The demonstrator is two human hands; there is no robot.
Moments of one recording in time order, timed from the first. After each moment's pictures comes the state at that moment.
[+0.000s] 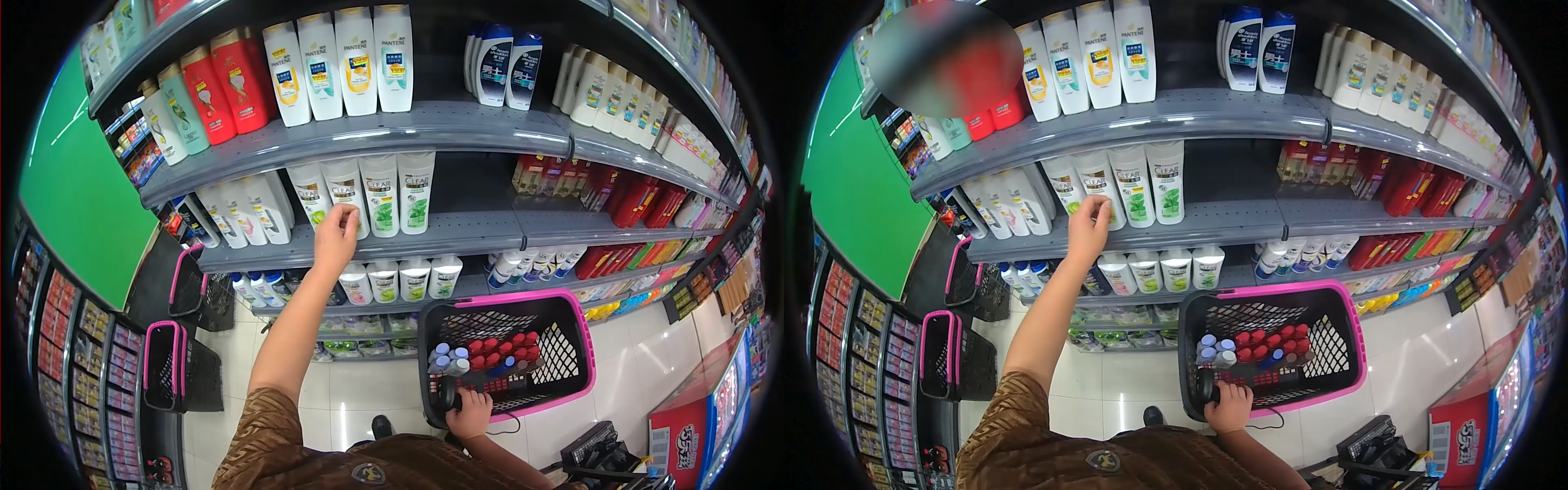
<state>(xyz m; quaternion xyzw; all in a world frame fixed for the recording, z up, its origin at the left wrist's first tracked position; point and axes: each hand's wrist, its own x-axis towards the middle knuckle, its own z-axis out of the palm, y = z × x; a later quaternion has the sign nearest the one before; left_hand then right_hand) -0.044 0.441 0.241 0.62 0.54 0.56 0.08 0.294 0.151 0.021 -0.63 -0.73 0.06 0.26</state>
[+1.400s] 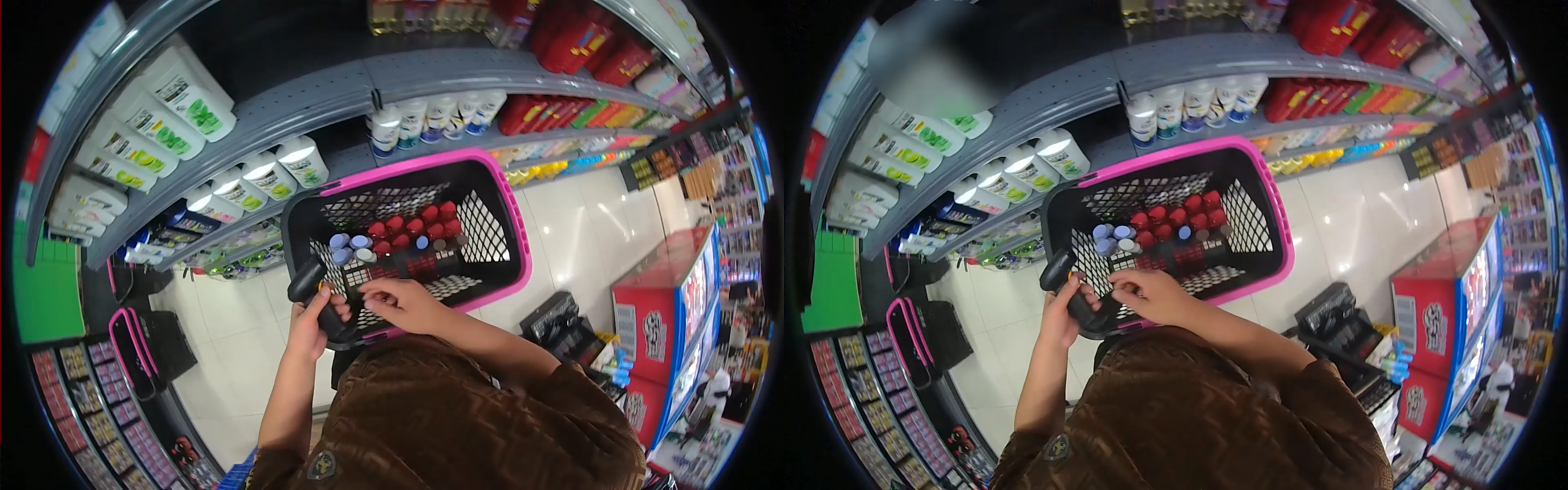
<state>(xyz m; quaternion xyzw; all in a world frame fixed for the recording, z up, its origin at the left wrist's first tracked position) 0.193 0.211 0.101 0.09 0.47 0.49 0.72 0.425 0.229 0.093 -0.41 -0.64 0.58 0.29</state>
